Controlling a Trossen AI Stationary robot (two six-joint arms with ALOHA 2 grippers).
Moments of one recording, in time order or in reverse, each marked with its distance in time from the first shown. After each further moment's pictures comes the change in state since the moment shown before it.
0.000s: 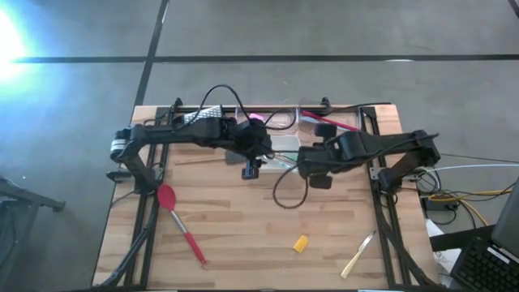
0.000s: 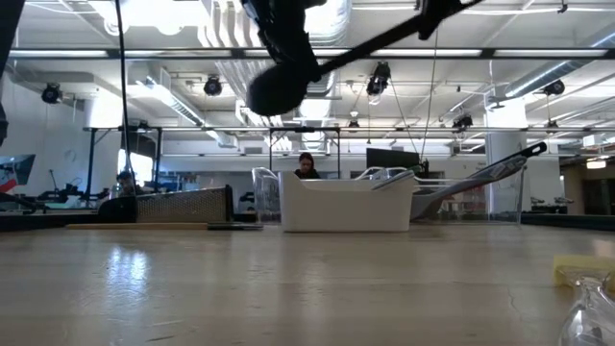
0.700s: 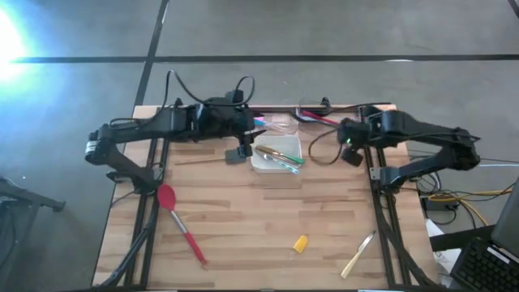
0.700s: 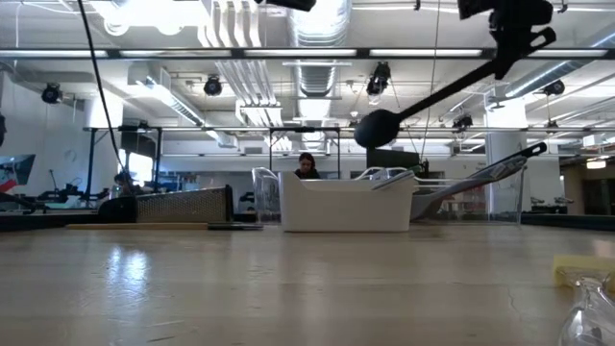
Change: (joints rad) left arm 0.019 -0.232 -0.072 0.313 -0.253 0.150; right arm -0.311 -0.449 -0.468 -0.001 -0.007 0.086
